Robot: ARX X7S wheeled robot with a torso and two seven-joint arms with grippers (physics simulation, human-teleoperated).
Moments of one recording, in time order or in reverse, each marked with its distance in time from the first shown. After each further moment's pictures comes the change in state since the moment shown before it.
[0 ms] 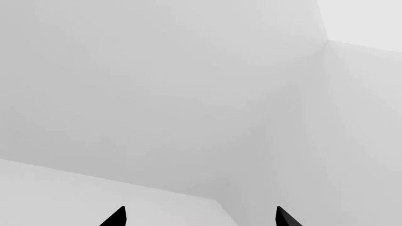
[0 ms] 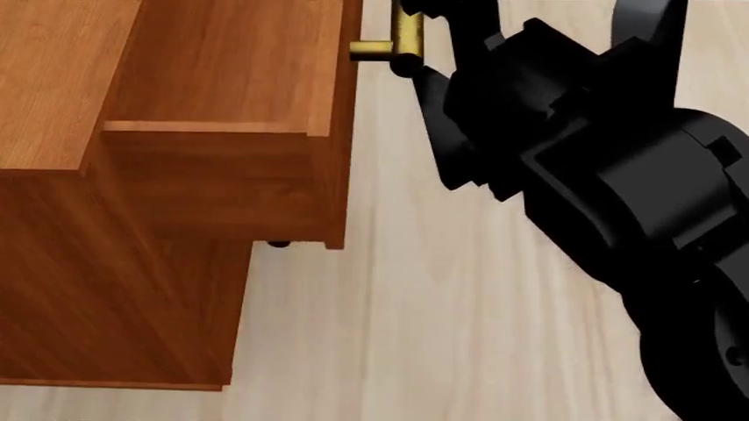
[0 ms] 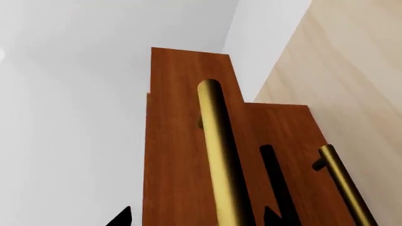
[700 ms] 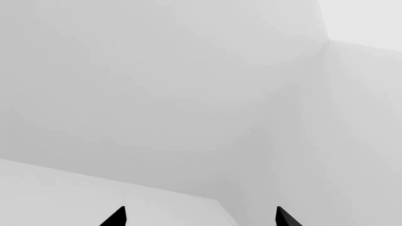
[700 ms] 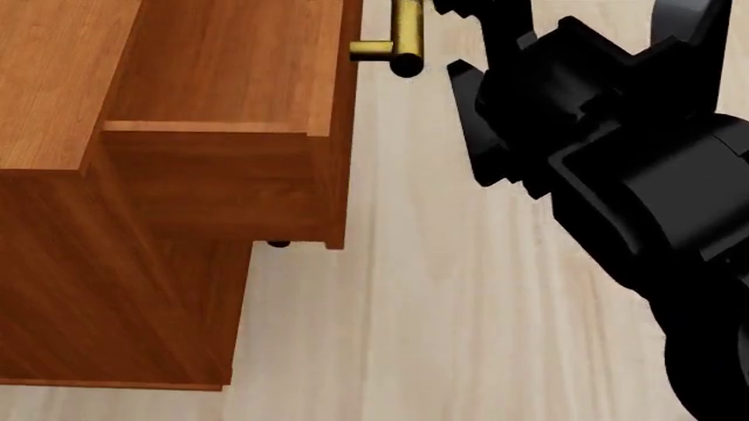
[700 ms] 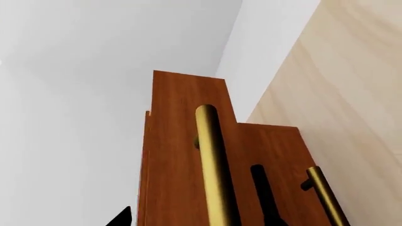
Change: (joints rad) left arm 0.003 -0.004 0.004 -0.001 0.000 0.003 -0.006; right arm -0.007 0.042 0.005 -0.031 -0.055 -0.034 0.025
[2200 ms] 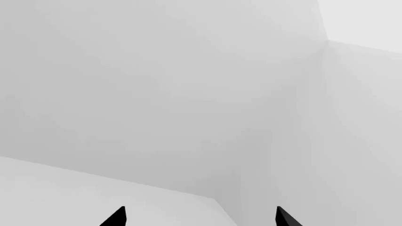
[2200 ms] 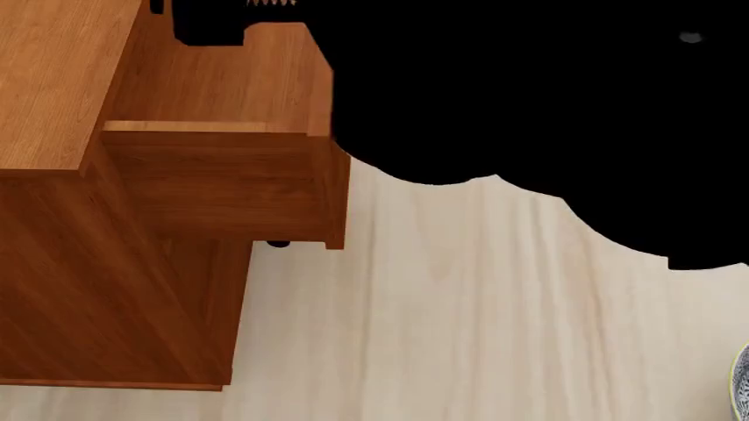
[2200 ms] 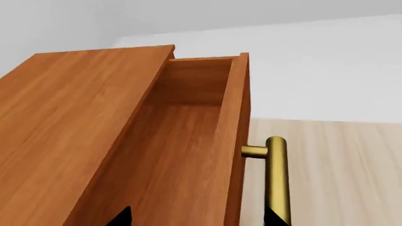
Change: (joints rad) left arm 0.004 -0.005 0.006 -0.007 -0.018 0.016 0.003; right arm 0.617 -0.263 -0.381 0.169 -0.429 0.627 0.424
